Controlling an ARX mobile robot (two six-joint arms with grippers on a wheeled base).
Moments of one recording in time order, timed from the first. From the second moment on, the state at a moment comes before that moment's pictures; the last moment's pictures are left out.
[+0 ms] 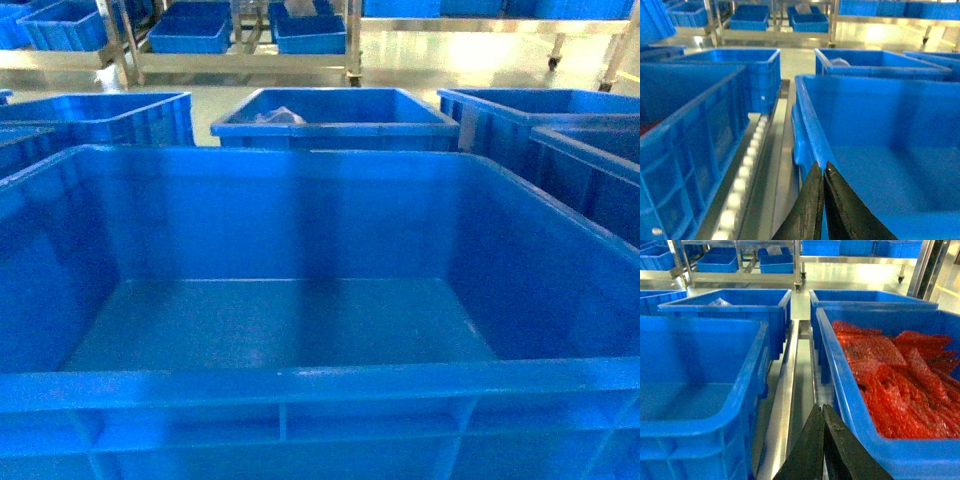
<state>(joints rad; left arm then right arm) 0.00 0.05 0.02 -0.01 0.00 -0.01 0.00 0.07 0.01 0.01 0.00 0.01</state>
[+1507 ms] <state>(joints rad) 0.00 0.01 0.02 -0.01 0.00 -0.01 0.00 0.00 0.01 -0.01 0.00 0.01</state>
